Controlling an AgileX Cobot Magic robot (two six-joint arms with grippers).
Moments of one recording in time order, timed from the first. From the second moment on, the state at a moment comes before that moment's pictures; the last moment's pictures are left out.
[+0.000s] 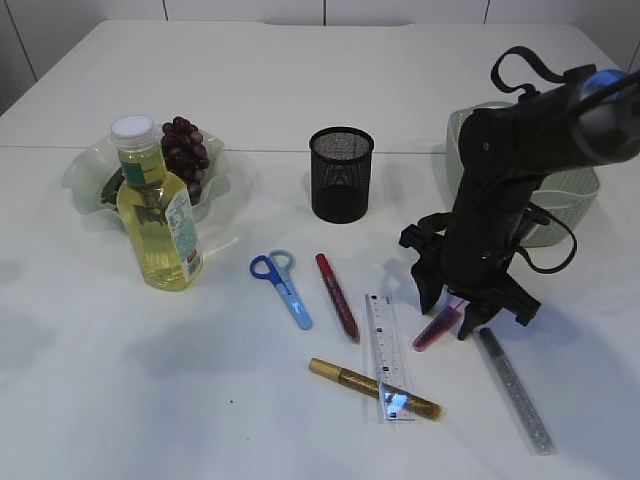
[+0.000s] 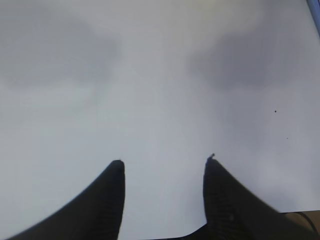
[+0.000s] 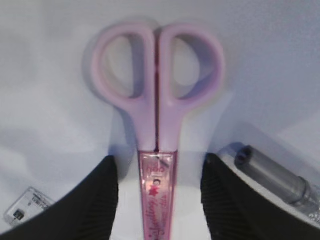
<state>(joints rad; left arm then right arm) -0.10 1.27 -0.94 -0.18 1.02 -0.09 0.33 2.10 -1.36 0.08 0.85 1.07</state>
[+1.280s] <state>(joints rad) -0.10 1.27 -0.94 -0.18 1.02 -0.09 0.33 2.10 -1.36 0.07 0.86 1.09</state>
